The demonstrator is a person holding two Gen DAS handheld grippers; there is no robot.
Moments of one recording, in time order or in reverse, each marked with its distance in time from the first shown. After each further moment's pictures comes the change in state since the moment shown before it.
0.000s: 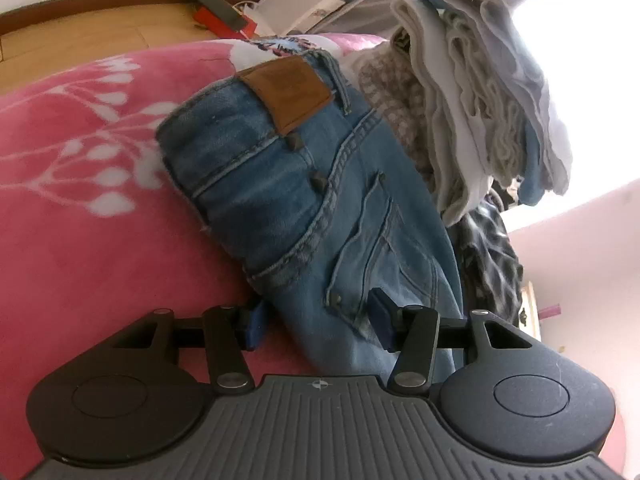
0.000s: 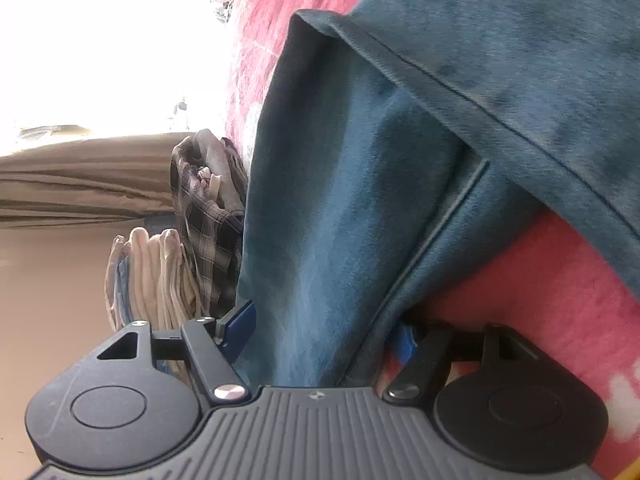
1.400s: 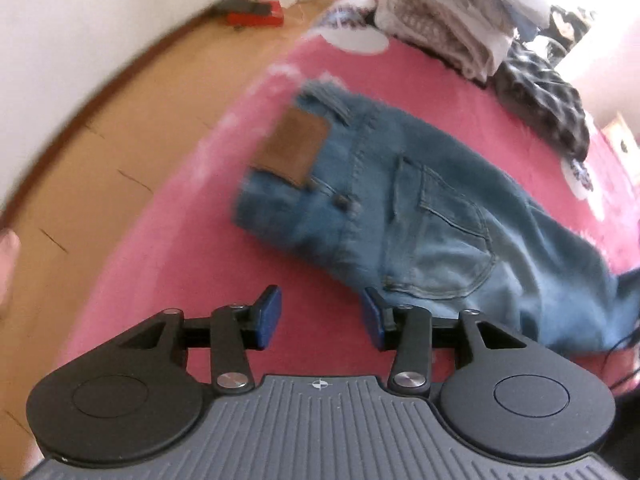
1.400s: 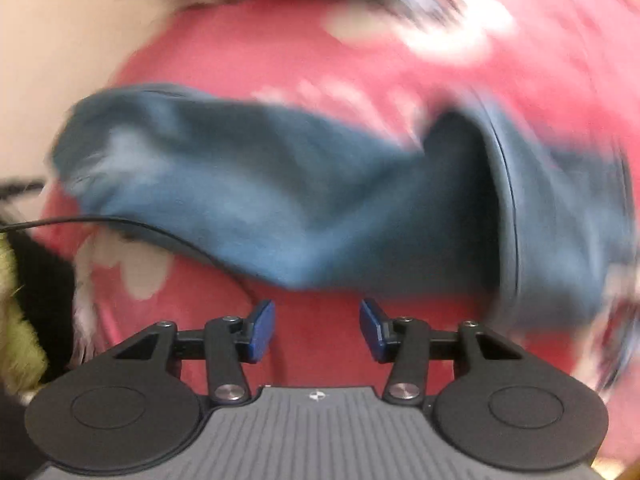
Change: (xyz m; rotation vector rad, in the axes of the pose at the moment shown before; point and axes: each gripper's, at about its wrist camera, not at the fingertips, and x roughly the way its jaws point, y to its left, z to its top) left arm -0.205 0.012 -0.033 0.460 0.191 0.399; right arm -0.096 0.129 -0.150 -1.282 0.594 -0.526
